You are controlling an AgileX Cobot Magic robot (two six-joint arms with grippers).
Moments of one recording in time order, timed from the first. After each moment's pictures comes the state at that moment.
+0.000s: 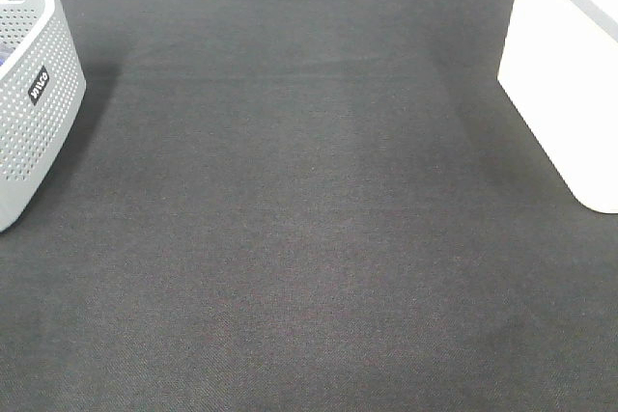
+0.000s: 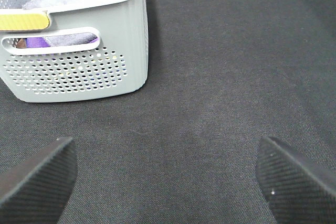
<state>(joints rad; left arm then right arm) -0.01 0.00 -0.50 -0.08 1.06 0.05 -0.07 0.38 -0.52 0.09 1.05 -0.05</state>
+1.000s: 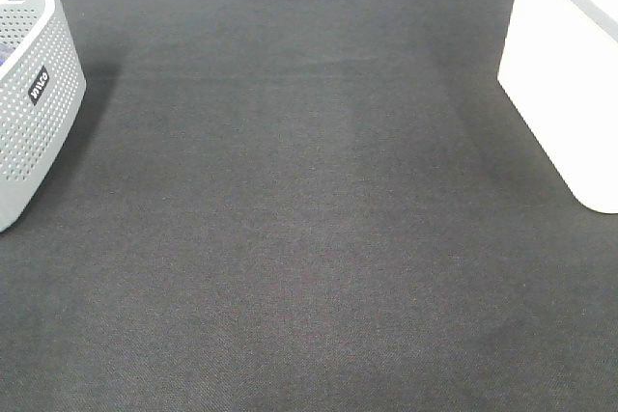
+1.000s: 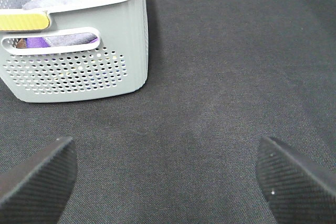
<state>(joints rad) -0.01 0.00 -0.50 -0.08 1.06 0.05 -0.07 -0.01 -0.51 0.09 1.05 -0.12</state>
